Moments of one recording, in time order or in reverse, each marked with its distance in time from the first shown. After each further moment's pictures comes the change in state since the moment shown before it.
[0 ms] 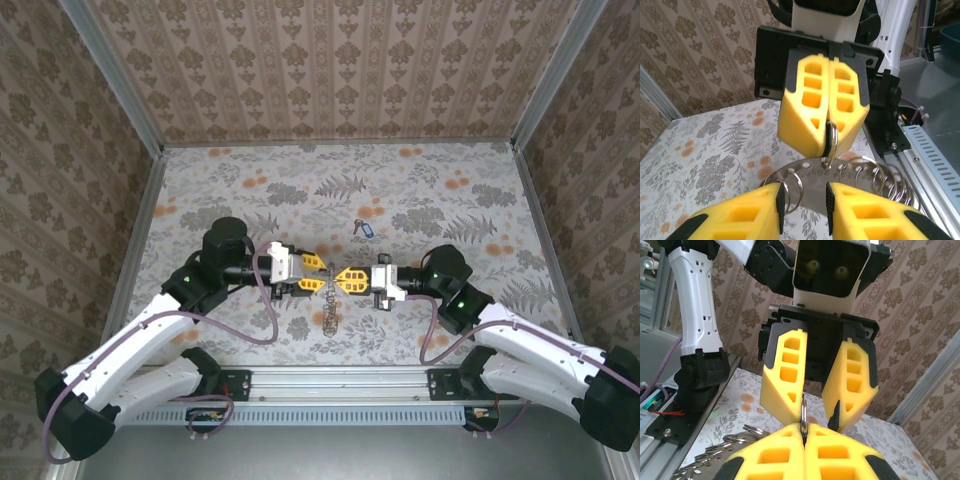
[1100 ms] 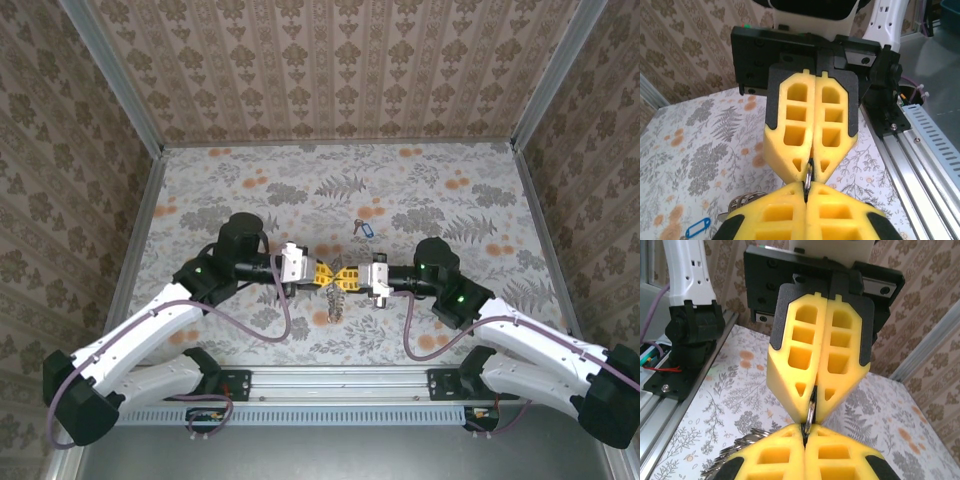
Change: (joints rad) left arm -0.039 0.097 0.052 -0.085 -0.050 0.106; right arm 0.002 0.017 0.076 -0.302 0.094 -0.144
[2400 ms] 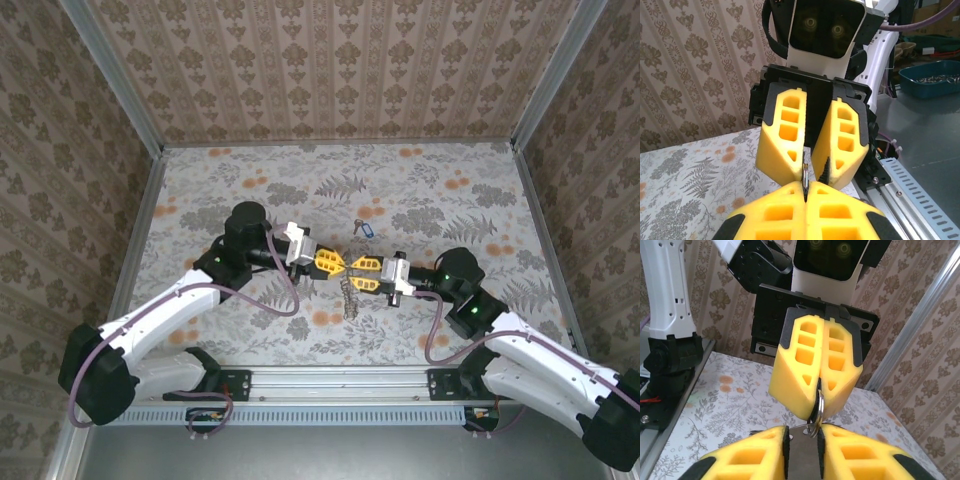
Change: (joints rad) left arm 0.054 0.147 -0.039 0.447 0.270 -0.286; right arm -0.084 -0.145 -0.112 0.155 -0.007 0.148
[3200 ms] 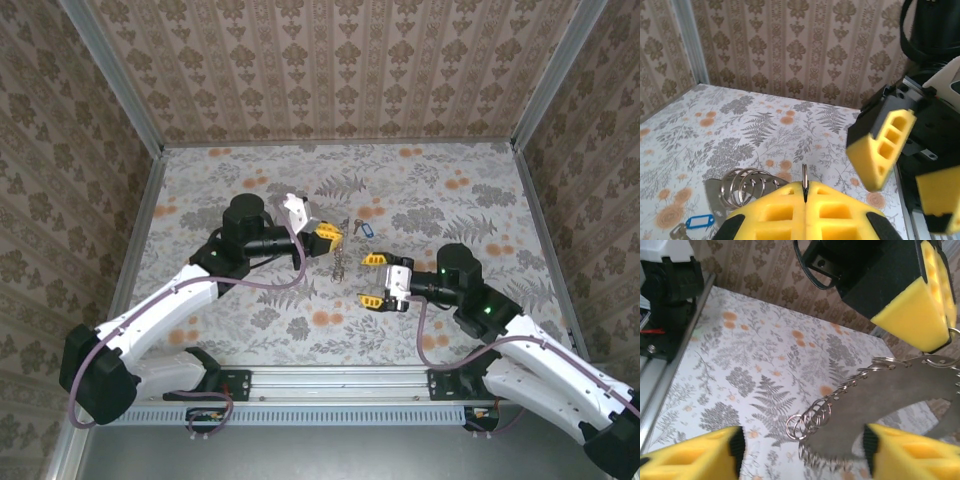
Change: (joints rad) left arm 0.019 0.005 0.068 -0.090 -0.361 -0.254; right arm -0.020 -0.054 0.093 -0.454 0.084 -0.177
